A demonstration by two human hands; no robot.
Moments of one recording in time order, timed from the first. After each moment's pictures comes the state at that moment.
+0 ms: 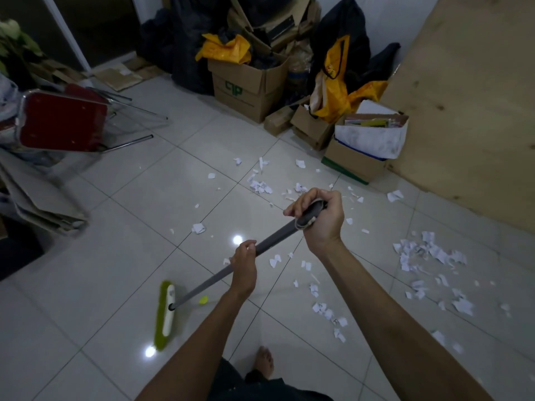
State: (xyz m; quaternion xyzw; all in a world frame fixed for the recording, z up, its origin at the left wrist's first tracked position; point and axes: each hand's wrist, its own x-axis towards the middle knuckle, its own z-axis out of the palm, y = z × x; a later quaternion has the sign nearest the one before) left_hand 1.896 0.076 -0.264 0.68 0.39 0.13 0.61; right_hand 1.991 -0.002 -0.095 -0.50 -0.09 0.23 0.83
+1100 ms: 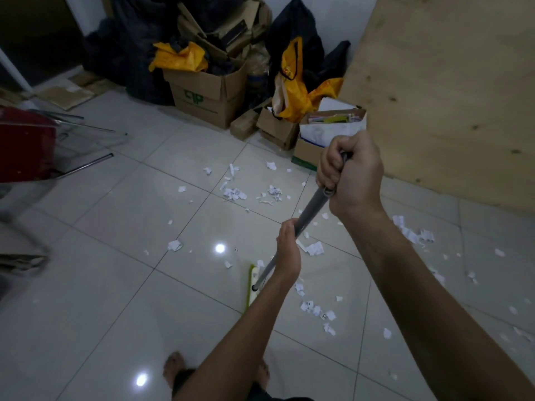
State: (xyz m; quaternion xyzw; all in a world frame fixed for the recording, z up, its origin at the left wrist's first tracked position) left_hand 1.987 -0.017 -0.153 0.58 0.29 0.08 0.76; right_hand 2.026 -0.043 0.031 -0.59 -0.12 0.11 0.79
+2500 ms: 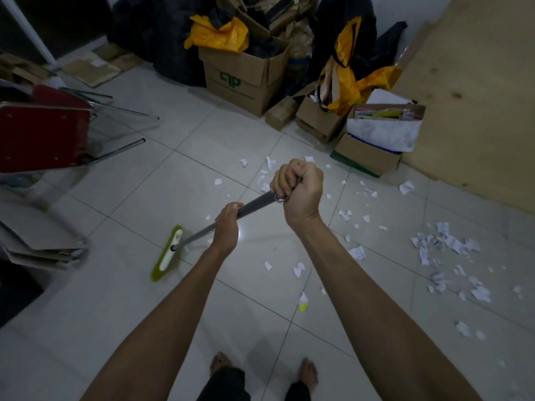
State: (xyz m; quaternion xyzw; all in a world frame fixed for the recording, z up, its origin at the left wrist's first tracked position) left_hand 1.981 0.376 -0.245 0.70 0.35 0.08 0.62; right_hand 2.033 0.276 -0.091 -0.52 -0.12 0.14 0.84
